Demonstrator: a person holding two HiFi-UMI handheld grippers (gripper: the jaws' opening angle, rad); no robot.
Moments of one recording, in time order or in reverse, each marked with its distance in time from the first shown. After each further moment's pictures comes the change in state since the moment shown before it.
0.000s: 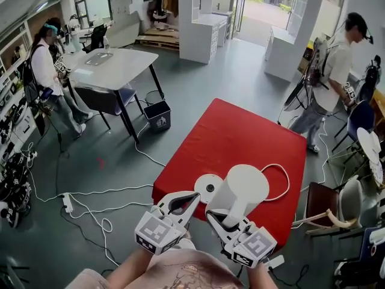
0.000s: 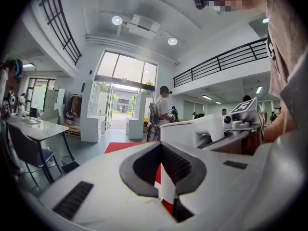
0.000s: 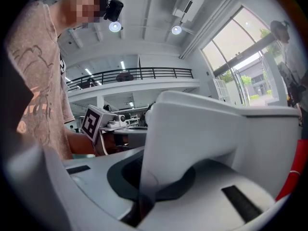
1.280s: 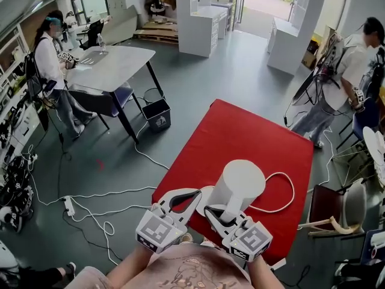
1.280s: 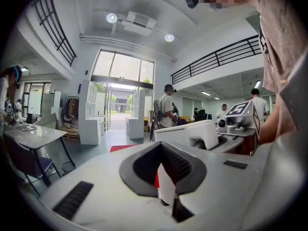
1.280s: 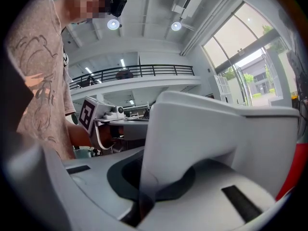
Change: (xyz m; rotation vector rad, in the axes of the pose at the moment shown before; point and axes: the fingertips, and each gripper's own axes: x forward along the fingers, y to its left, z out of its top) left arm 0.057 0.059 0.005 0.051 0.027 -0.016; right arm 0.057 -0.073 -0.005 -0.001 0.024 0.026
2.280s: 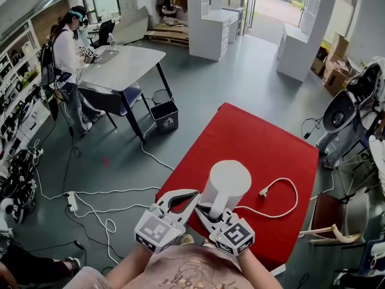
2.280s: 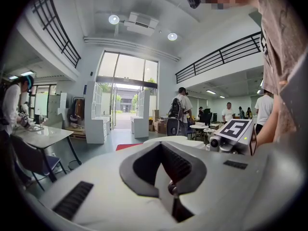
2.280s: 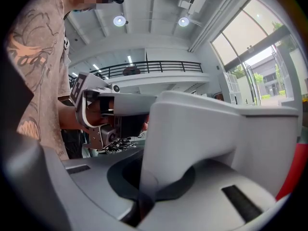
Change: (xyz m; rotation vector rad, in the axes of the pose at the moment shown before) left arm -0.014 0.009 -0.003 -0.028 0.016 0.068; right arm 0.048 0.008 -0.039 -0.049 0.038 0.081
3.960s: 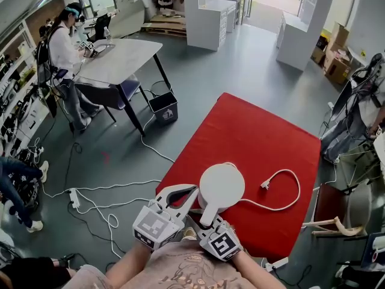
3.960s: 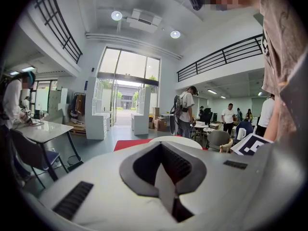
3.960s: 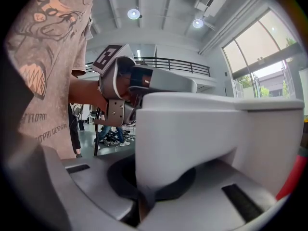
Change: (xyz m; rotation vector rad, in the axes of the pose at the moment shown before) left arm 0.006 0.003 -0.007 -0.015 0.028 -0.006; right arm 0.008 0.036 -0.041 -0.135 0.036 -0.008
